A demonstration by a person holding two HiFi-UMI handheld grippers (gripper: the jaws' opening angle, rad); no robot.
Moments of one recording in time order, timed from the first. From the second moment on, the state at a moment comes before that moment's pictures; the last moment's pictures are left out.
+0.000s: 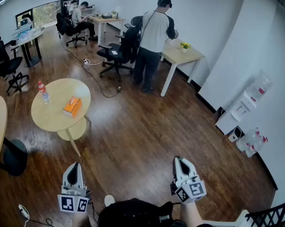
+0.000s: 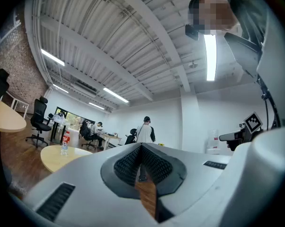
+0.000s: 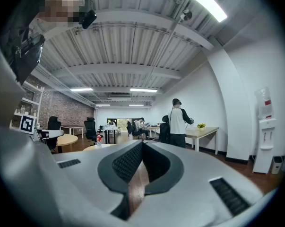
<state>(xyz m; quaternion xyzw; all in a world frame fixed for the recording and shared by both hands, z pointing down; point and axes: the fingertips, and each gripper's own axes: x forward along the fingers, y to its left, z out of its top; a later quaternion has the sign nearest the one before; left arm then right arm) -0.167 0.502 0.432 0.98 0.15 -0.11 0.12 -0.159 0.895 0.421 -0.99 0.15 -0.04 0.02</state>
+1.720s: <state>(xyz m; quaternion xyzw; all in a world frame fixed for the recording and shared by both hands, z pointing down) -0.043 0.306 0.408 0.99 -0.06 -0.13 0.05 0.164 0.567 0.428 -0.88 0.47 -0.04 0.01</state>
